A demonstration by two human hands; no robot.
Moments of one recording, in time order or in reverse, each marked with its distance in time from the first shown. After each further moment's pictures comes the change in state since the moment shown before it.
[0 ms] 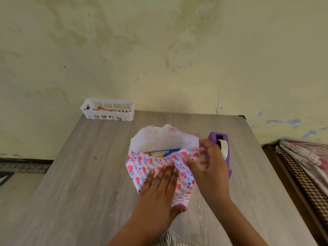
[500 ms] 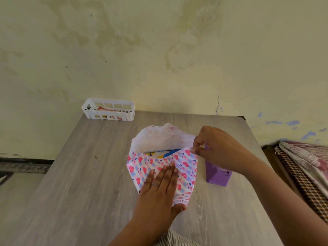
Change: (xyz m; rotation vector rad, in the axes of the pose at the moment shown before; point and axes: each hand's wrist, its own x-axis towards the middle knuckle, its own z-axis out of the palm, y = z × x) left_hand -0.002 0.002 0.007 0.005 0.016 -0.042; right_hand 0.070 -0.041 -0.046 -0.598 -0.614 -0.325
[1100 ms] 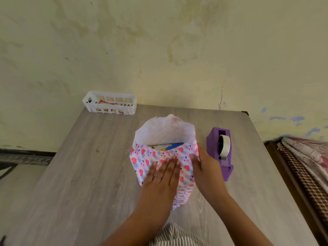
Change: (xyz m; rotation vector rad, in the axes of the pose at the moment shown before) left_hand 0.005 0.002 0.004 0.110 0.204 0.093; right_hand -0.026 -0.016 0.104 0.616 0.314 0.353
